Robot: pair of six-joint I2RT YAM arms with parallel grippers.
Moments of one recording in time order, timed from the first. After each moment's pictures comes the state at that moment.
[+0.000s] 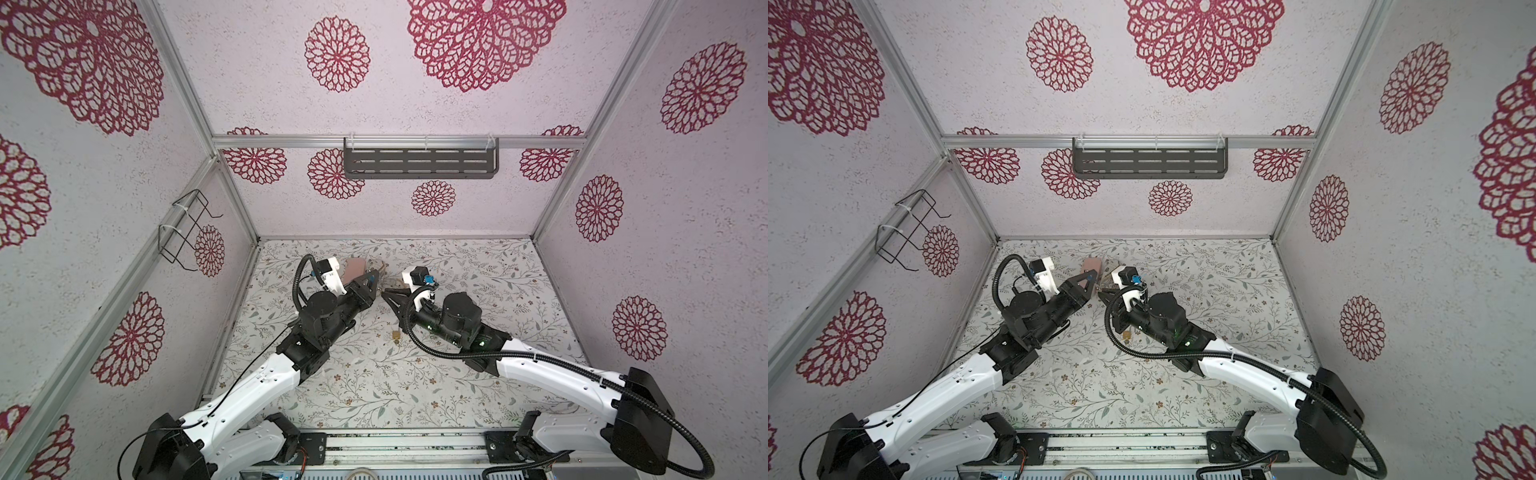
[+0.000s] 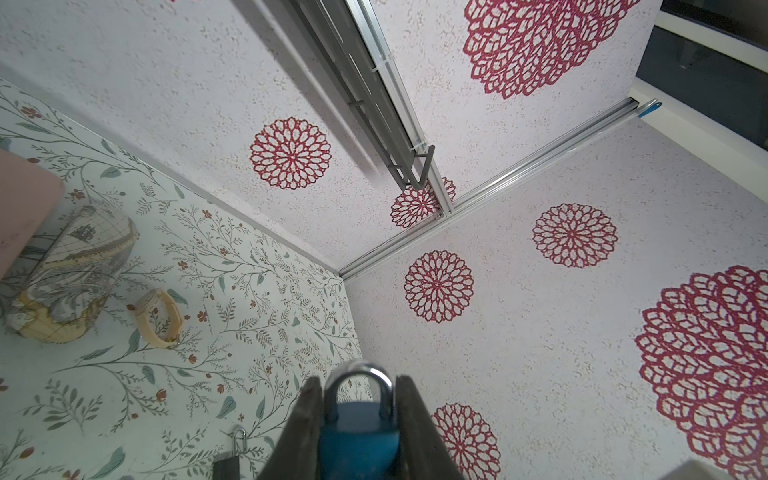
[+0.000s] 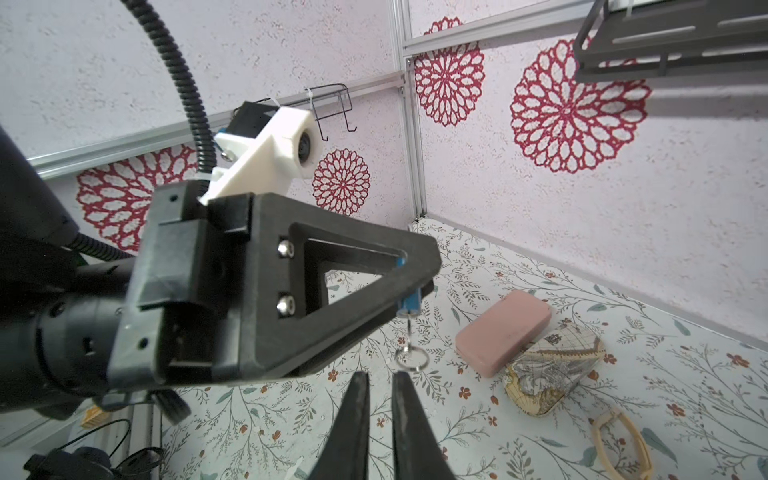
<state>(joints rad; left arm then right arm) -0.65 1.08 0.73 0.33 -0.12 -1.00 0.94 1.29 0.90 0.36 -0.03 0.19</state>
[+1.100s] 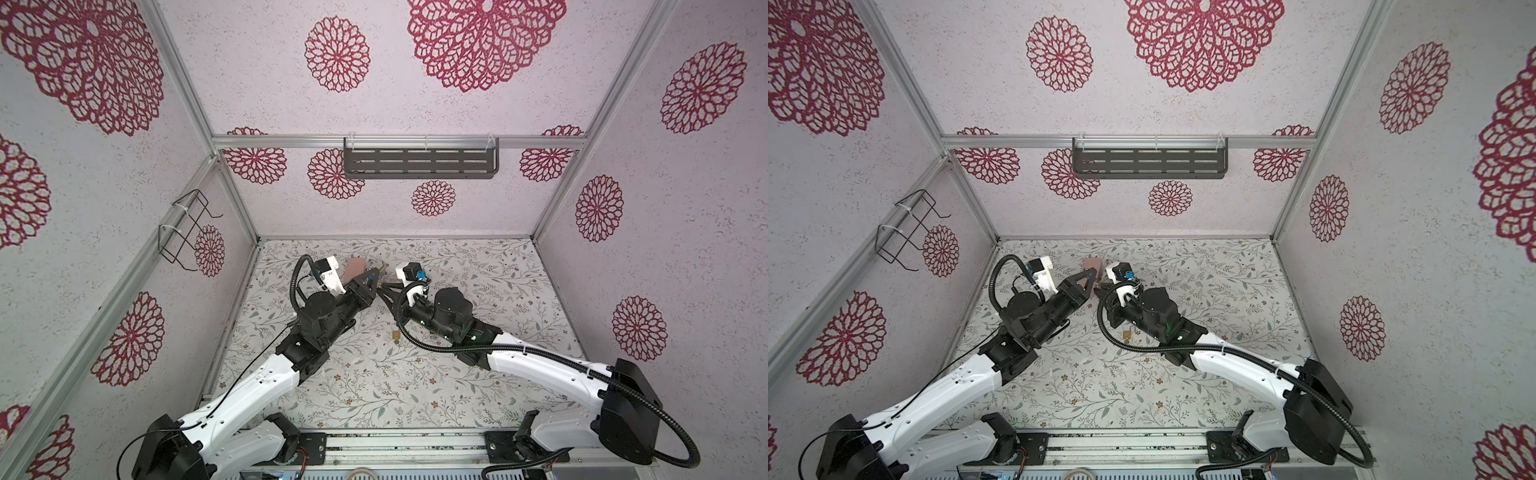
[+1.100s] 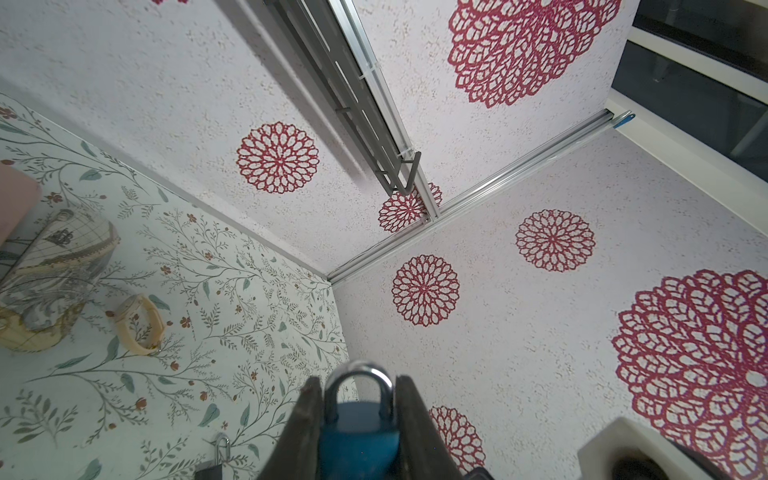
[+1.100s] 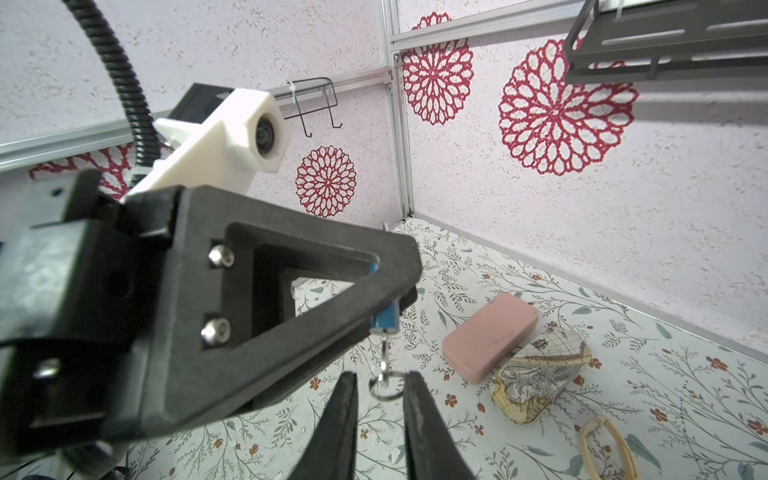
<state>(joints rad) -0.66 1.07 0.73 0.35 -0.12 -1.02 0.94 1.35 0.95 0.36 0.00 0.17</state>
